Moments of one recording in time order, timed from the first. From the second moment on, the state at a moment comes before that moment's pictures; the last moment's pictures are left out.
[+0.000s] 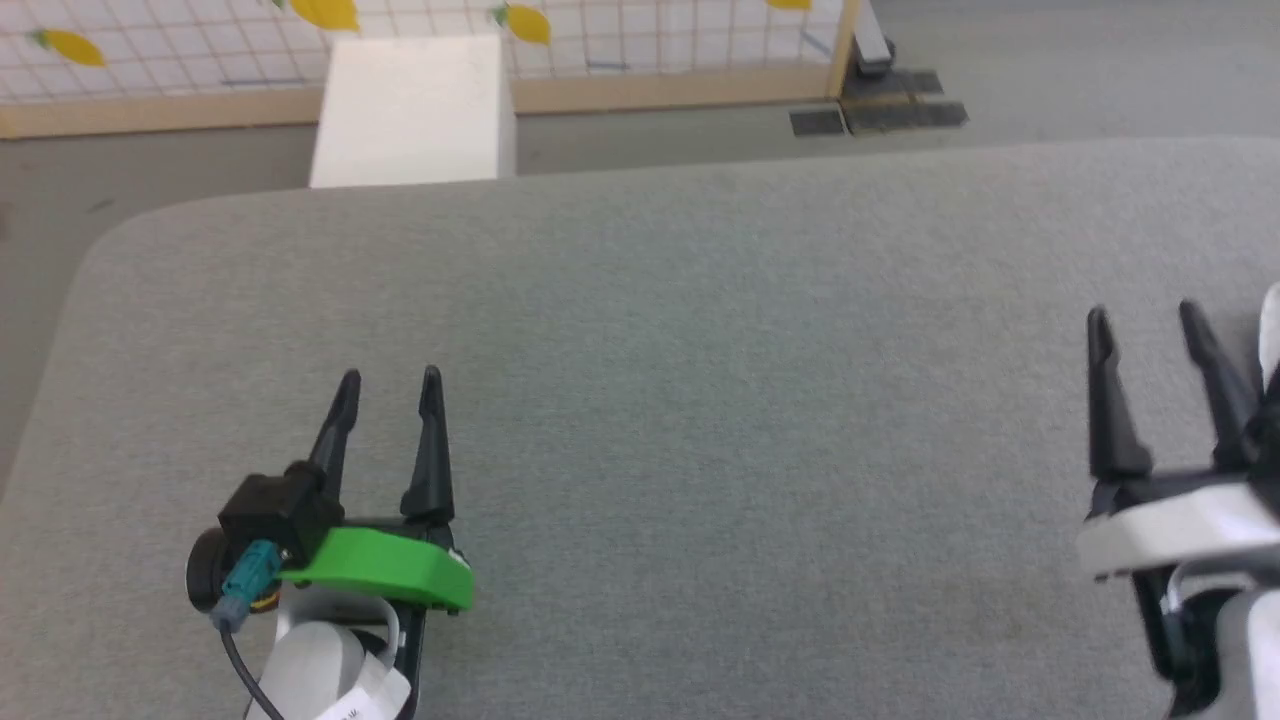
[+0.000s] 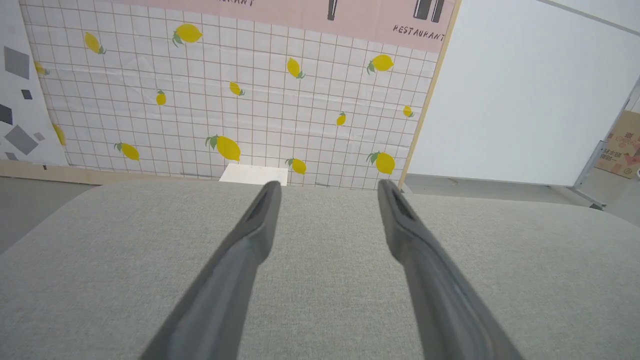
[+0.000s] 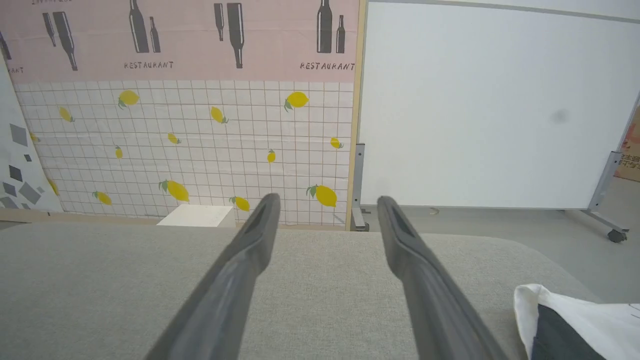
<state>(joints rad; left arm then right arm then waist) -0.15 0.06 -0.05 0.12 -0.22 -0.07 -0.26 -0.13 -0.13 -0.13 -0.02 0.11 0.13 -0.13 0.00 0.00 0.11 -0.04</state>
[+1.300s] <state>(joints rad) -0.08 0.05 -0.11 0.16 -0.24 -0.06 -0.26 0.05 -0.05 -0.13 -0.03 0.08 0.13 -0.17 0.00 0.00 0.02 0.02</state>
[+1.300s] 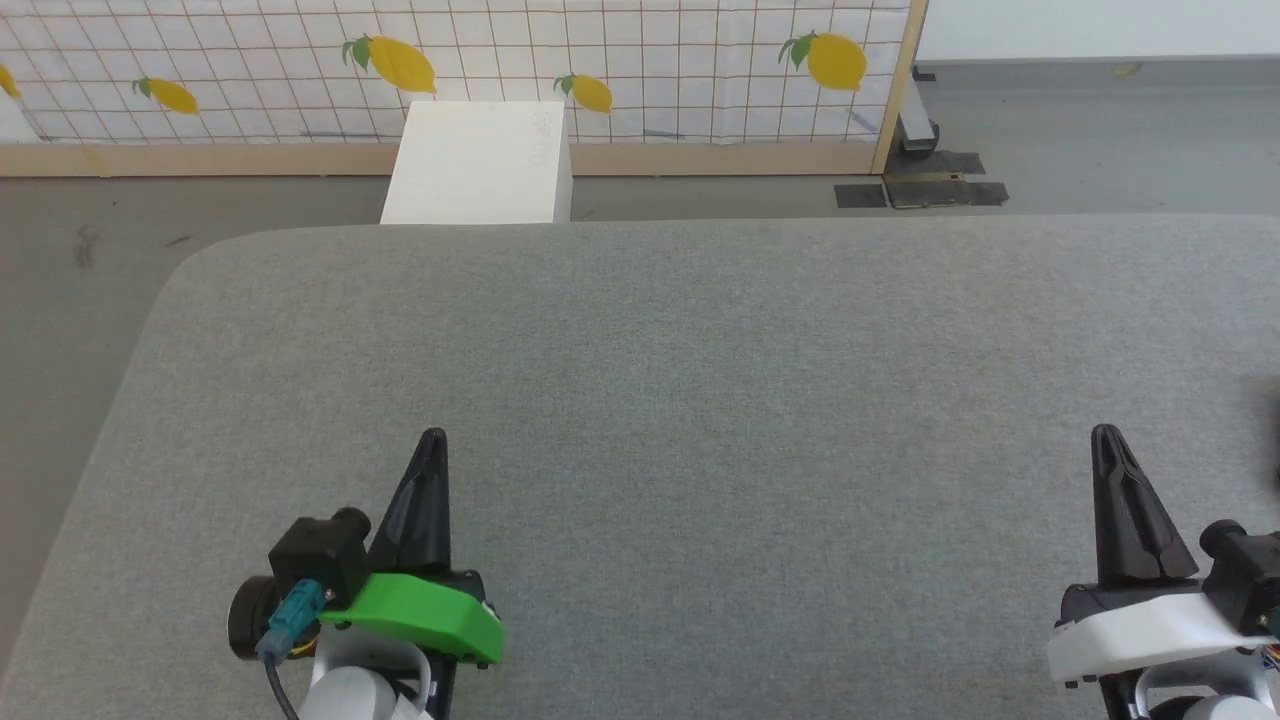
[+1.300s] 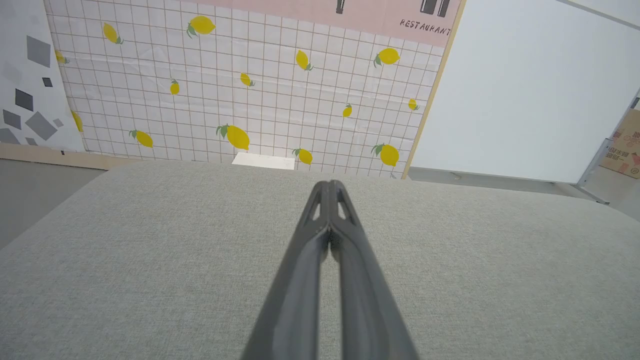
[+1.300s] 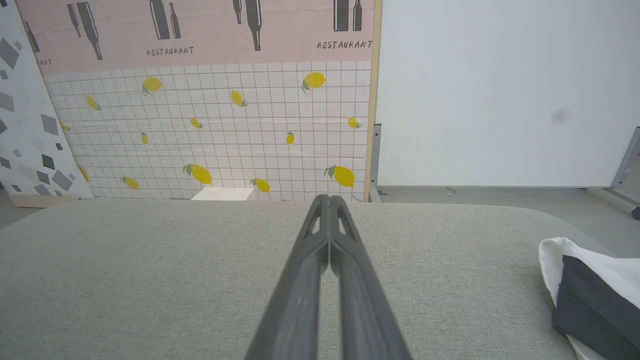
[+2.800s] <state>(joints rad) -0.07 0.05 -0.08 0.11 -0.16 -0.05 -0.17 0.04 -0.05 -0.09 -0.02 0.06 0.13 -0.11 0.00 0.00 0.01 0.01</state>
